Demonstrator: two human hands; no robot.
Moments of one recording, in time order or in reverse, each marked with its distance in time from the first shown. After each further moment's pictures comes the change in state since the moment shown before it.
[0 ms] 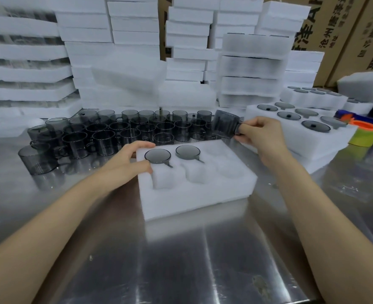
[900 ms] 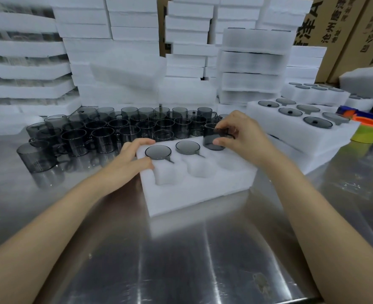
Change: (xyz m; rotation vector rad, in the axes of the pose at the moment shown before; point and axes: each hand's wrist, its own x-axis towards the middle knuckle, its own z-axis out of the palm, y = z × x) left_hand 0.002 -0.003 0.008 0.030 -0.006 0.067; right_hand -0.013 -0.001 0.010 -0.672 -0.396 -0.553
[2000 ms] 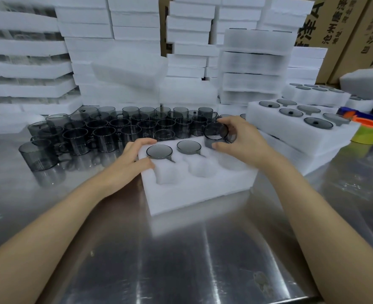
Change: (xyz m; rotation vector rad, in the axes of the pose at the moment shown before) left_hand 0.000 -0.010 -0.002 0.035 -0.049 0.047; right_hand -0.001 0.003 0.009 -0.016 -0.037 0.140
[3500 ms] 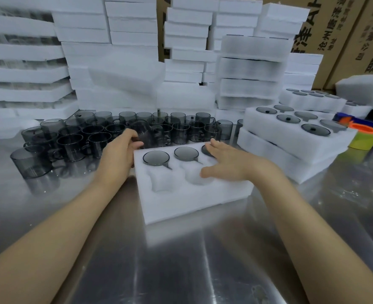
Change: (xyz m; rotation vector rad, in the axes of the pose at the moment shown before) left_hand 0.041 -0.017 -0.002 0.318 0.590 0.236; right_hand -0.010 -0.035 0.000 -0.408 -0.605 0.226
